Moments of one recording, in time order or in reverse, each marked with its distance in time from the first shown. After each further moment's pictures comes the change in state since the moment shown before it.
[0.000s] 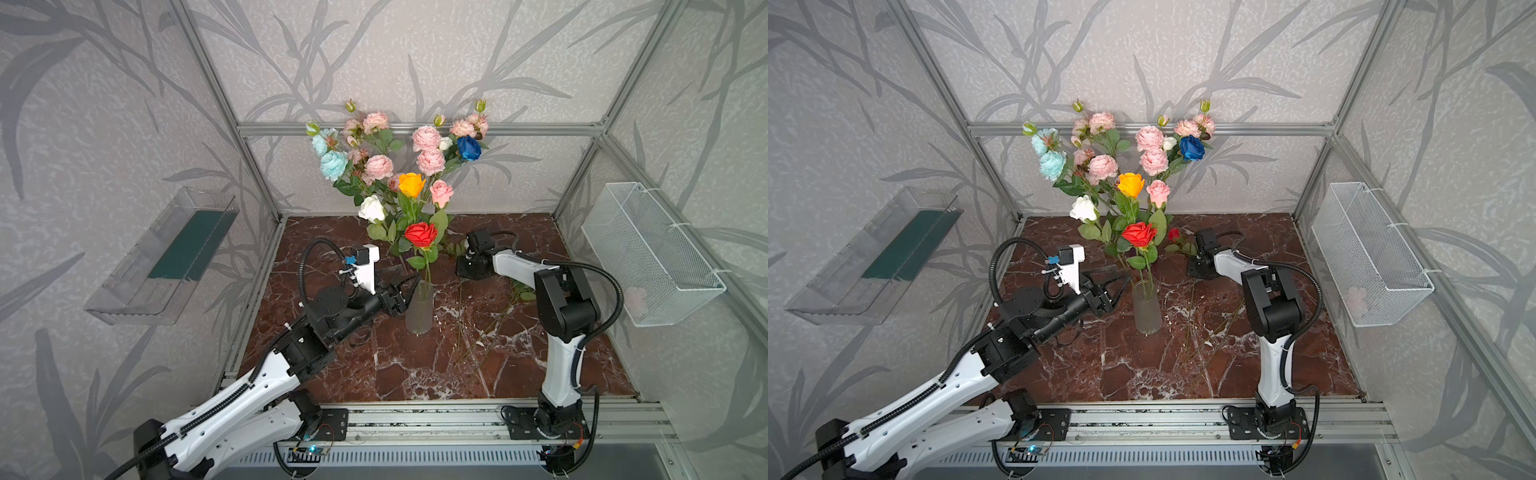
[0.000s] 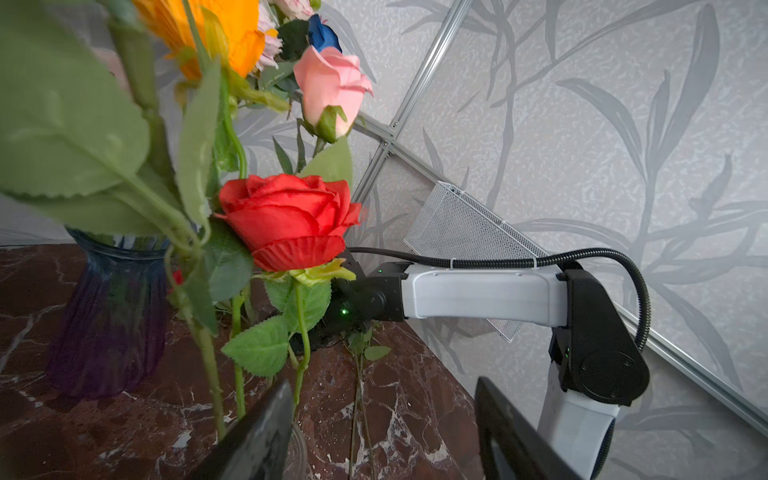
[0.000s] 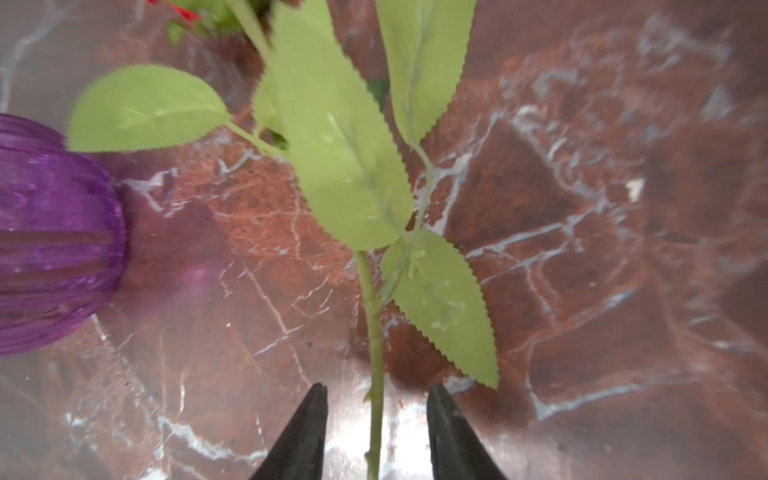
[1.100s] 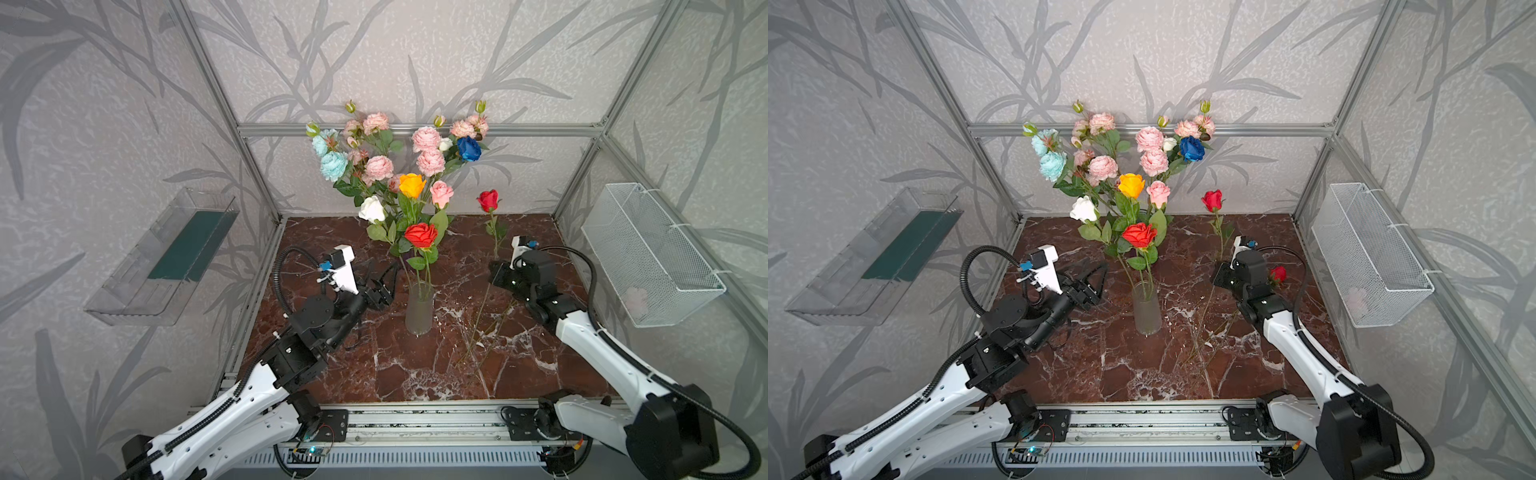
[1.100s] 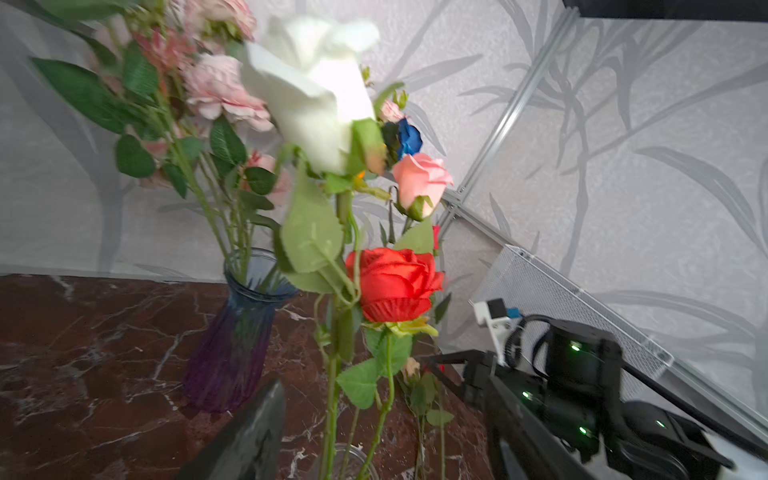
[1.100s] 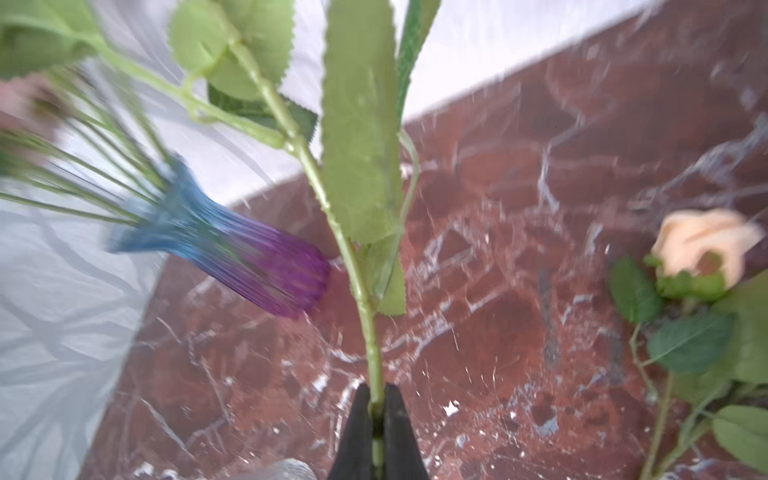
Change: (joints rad) left arm -0.014 -0.129 -0.034 -0.027 -0.393 0.039; right arm -0.028 -0.980 -0.616 0.324 0.065 0.123
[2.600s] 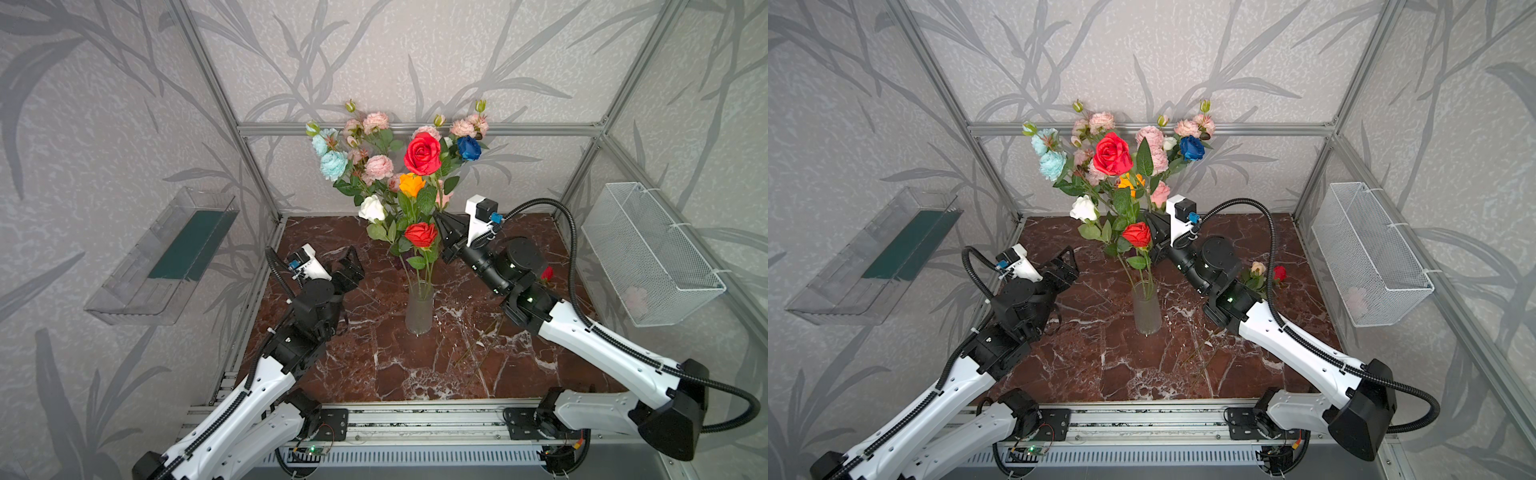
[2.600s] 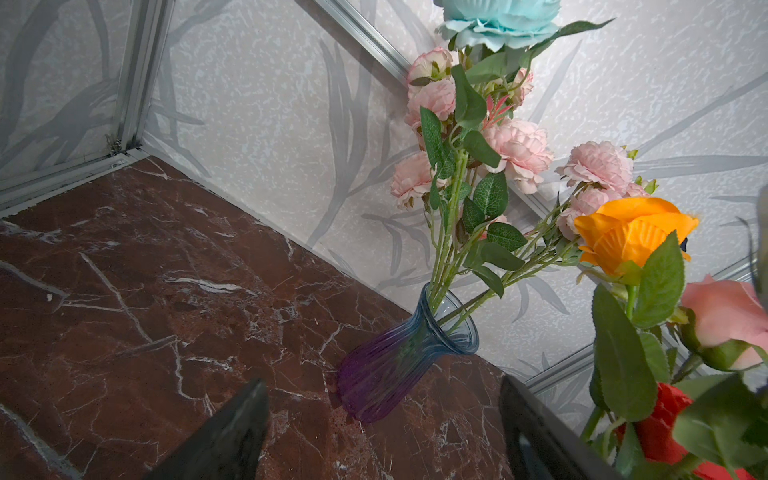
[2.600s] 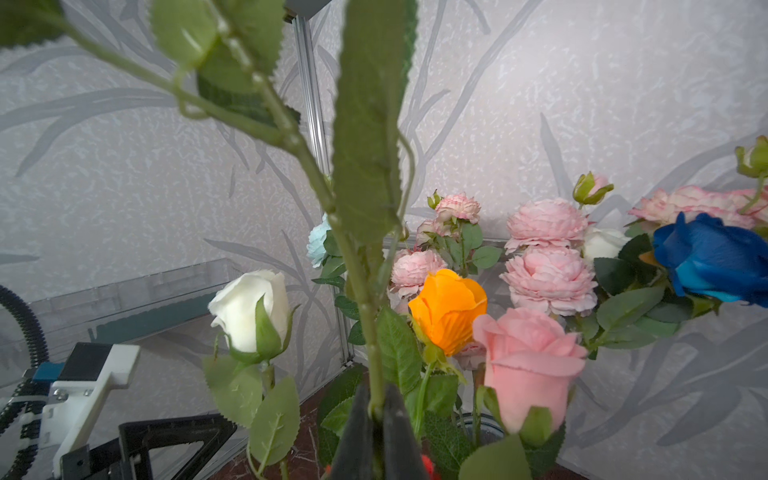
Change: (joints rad) left arm 0.270 0.054 -0.032 -0.119 -0.172 -0.245; right arm 0.522 0.176 0.354 0.465 0.119 -0.463
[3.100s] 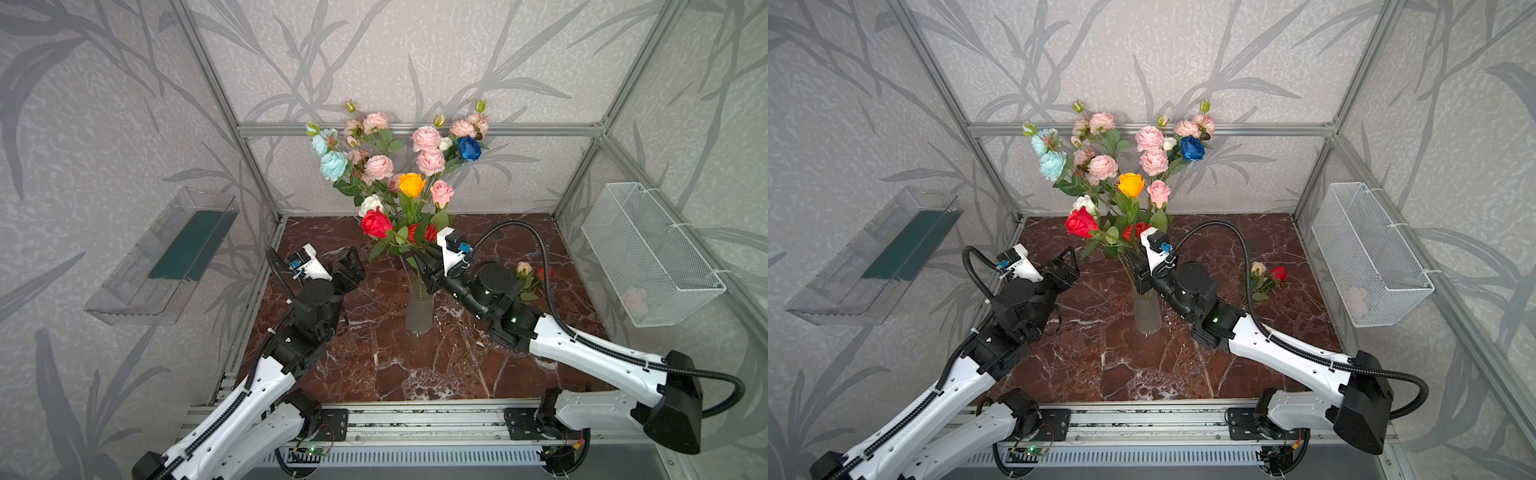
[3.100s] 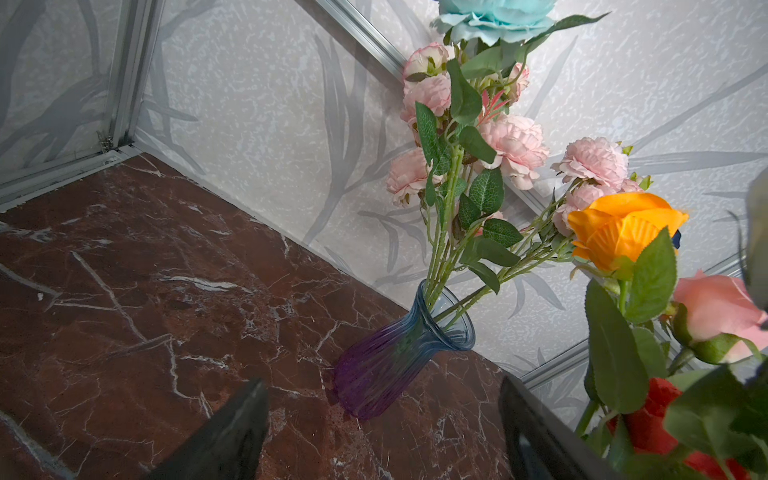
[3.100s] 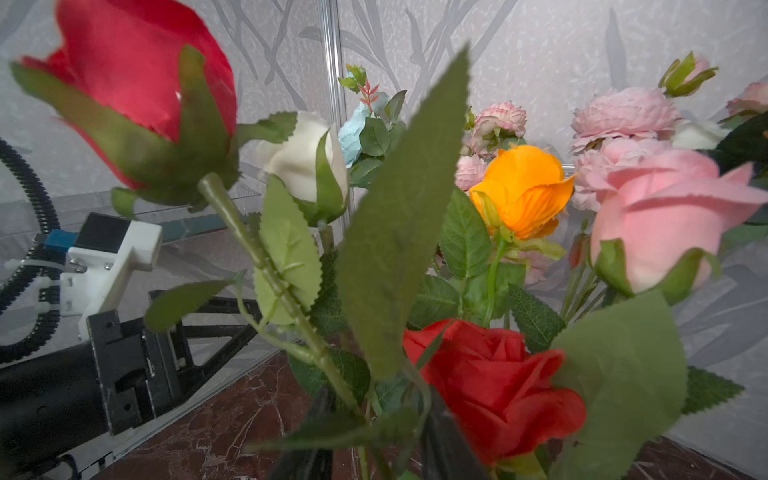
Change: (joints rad) left arm 0.000 0.000 0.000 0.001 0.018 -0.001; right arm 0.152 0.000 -0.129 -0.021 0.163 -0.045
